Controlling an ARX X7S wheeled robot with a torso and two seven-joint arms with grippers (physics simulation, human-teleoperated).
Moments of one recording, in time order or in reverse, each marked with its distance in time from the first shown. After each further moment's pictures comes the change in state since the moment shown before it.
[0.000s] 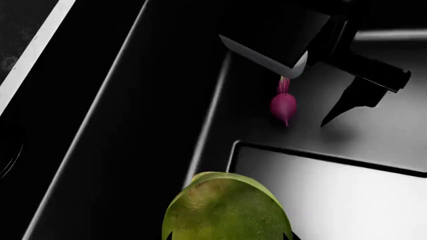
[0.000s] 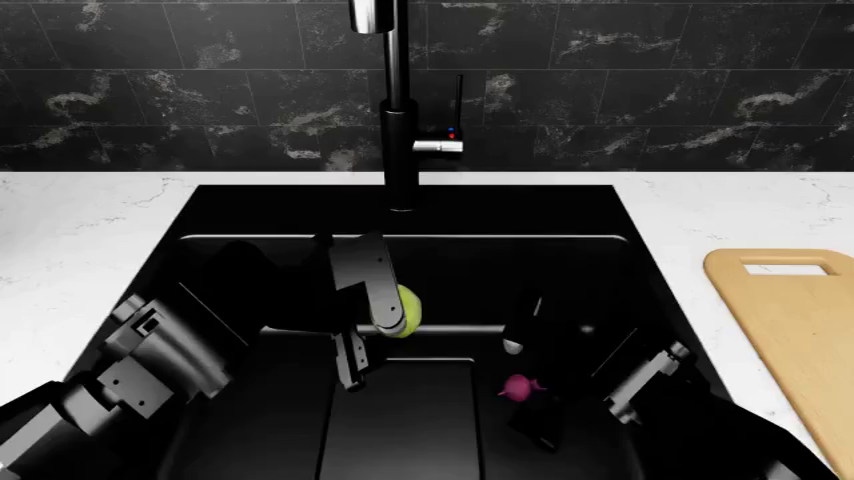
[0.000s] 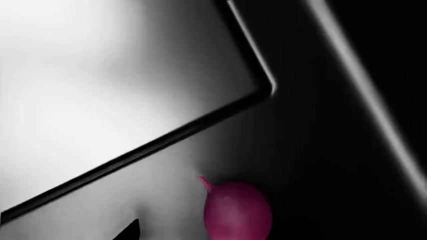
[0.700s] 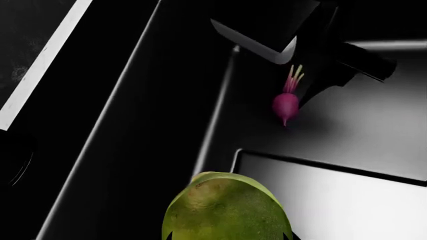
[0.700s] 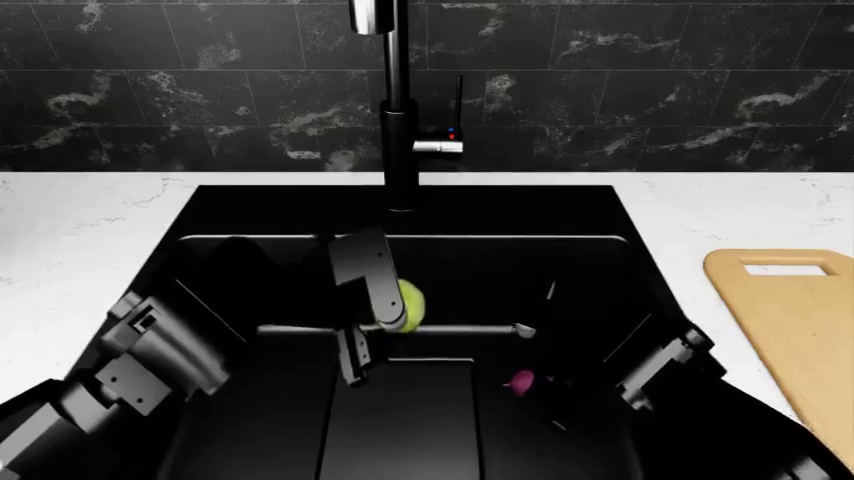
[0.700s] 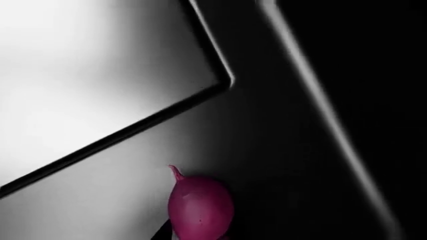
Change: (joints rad) left arm -0.005 0.001 -0.011 0.002 -0.014 0.009 -0.006; right arm 0.031 0.023 0.112 -0.003 -0.130 0.005 -0.018
